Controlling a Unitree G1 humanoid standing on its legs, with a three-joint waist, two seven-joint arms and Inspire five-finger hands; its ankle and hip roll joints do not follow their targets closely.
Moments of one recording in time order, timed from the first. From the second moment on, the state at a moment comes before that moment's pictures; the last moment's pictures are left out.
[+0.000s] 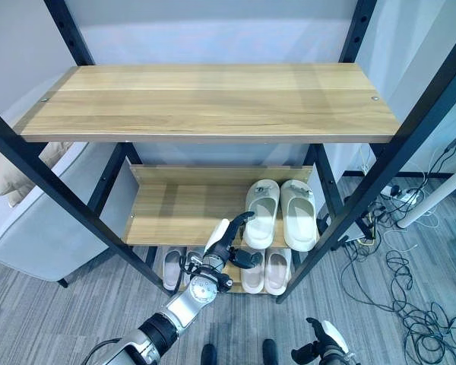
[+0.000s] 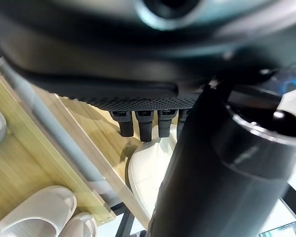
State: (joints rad) left arm -0.34 0.24 -0.70 0.47 -0.04 -0.08 0.32; right arm -0.06 -0.25 0.49 1.12 -0.11 -0.04 -0.38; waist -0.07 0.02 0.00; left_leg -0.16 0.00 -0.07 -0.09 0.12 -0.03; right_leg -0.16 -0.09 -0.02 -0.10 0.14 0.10
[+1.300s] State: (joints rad) left arm -0.37 0.20 -0.72 0.50 -0.08 -0.09 0.35; right arm -0.06 -0.25 0.49 1.12 -0.11 -0.04 -0.40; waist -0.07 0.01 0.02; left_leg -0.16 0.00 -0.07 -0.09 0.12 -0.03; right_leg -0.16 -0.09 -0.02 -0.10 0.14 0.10
